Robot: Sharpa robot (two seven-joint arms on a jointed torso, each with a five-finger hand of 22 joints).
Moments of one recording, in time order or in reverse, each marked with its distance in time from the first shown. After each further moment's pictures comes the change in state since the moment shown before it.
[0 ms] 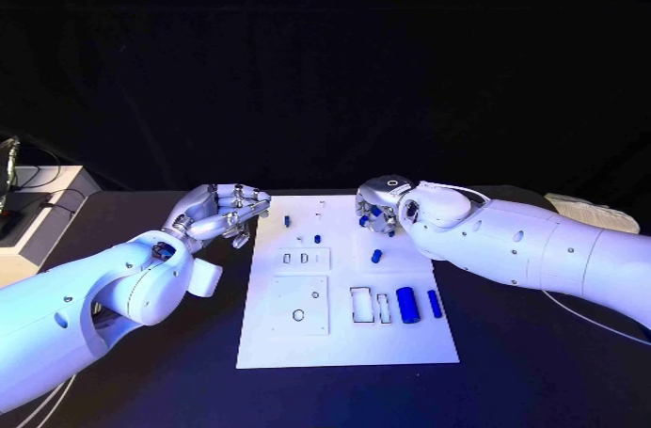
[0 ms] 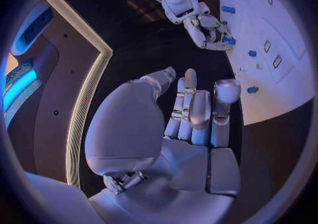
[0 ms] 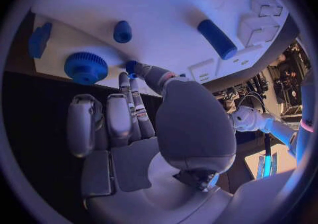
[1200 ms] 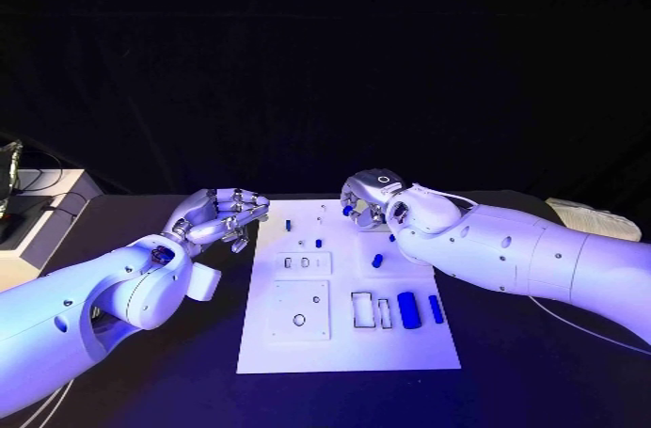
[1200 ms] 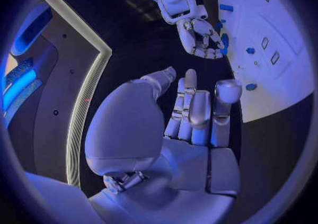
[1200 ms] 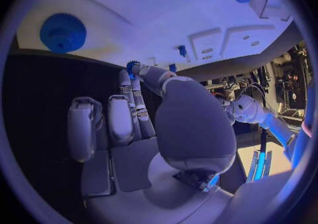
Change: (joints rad) left arm 0.000 -0.005 0.001 -0.006 0.000 0.001 0.000; left_hand 0.000 0.000 0.003 -0.003 0.000 -0.009 0.006 0.000 0.001 -0.011 0.003 0.000 0.002 0.000 0.000 0.000 -0.001 -0.015 -0.004 0.004 0.004 0.005; right arm -0.002 0.044 0.014 0.017 0.003 -0.180 -0.050; right_hand 0.022 0.038 0.045 -0.010 0.034 0.042 -0.010 0.039 0.048 0.063 -0.015 -0.002 0.005 0.002 -0.017 0.022 0.009 -0.012 0.025 -0.018 0.029 0.024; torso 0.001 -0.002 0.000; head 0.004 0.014
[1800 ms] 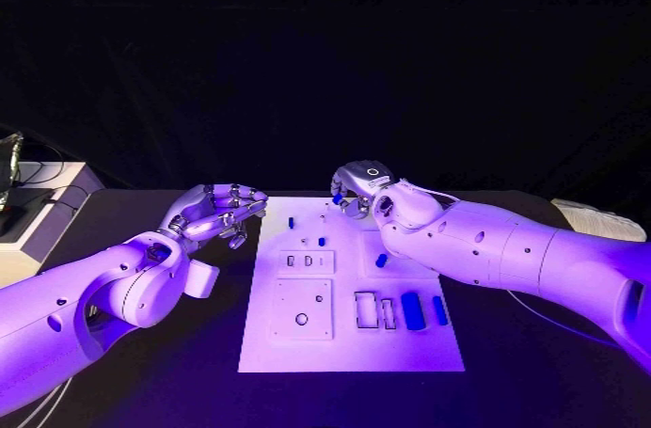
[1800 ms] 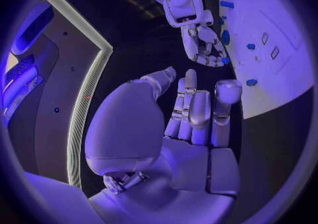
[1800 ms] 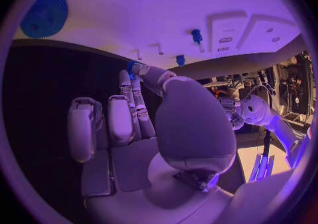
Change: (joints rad) left arm 0.000 -0.002 0.022 0.012 -0.001 0.000 0.000; left_hand 0.000 0.000 0.000 0.000 0.000 -0.004 -0.004 0.000 0.000 0.000 0.000 0.000 0.001 0.000 0.000 0.000 0.002 0.000 0.000 0.000 0.004 0.001; right arm -0.001 0.091 0.008 -0.110 -0.002 -0.068 -0.025; right_hand 0.000 0.000 0.003 -0.003 -0.001 -0.002 -0.001 -0.001 0.002 0.000 0.000 -0.003 -0.002 0.000 0.000 0.004 0.001 0.000 0.000 0.000 0.006 0.000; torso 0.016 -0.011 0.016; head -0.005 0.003
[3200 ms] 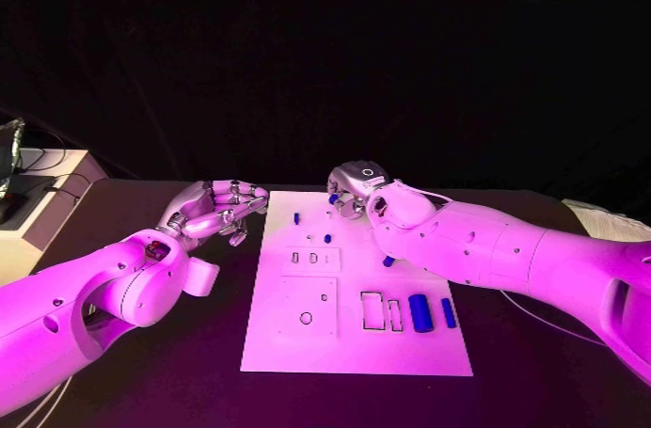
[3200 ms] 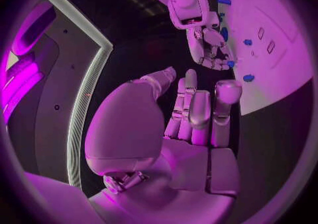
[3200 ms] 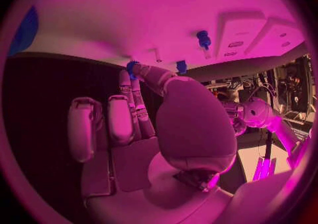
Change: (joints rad) left arm 0.000 0.004 0.022 0.013 -0.015 0.002 0.000; left_hand 0.000 0.000 0.000 0.000 0.000 -0.004 0.003 0.000 0.001 -0.004 0.004 0.000 0.001 0.000 0.000 0.000 0.001 0.000 0.000 0.000 0.000 0.002; right arm 0.001 0.029 0.002 -0.032 0.002 -0.002 -0.003; right_hand -0.019 -0.027 0.003 -0.003 -0.002 -0.022 0.015 -0.003 0.007 -0.023 0.012 -0.001 -0.006 0.000 0.000 0.004 -0.017 0.000 -0.004 0.004 -0.005 0.000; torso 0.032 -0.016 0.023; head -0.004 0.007
